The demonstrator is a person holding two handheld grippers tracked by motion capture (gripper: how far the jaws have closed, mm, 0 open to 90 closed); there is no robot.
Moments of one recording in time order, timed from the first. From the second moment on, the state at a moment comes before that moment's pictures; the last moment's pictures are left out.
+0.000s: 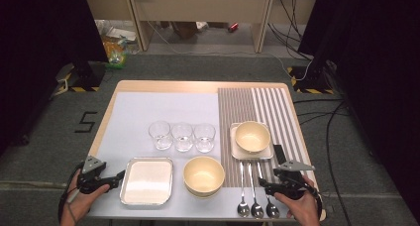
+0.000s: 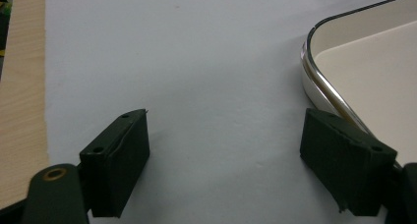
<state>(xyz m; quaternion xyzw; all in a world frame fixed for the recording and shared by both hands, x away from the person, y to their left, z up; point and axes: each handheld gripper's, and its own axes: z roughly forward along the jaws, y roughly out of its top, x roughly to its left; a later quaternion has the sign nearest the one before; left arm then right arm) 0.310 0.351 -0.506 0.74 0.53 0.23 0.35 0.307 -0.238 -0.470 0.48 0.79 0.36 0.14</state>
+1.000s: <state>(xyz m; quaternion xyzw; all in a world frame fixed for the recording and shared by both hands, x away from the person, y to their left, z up) 0.310 0.351 -0.506 0.74 0.52 0.23 0.35 0.289 -0.243 -0.473 0.47 0.81 0.33 0.14</state>
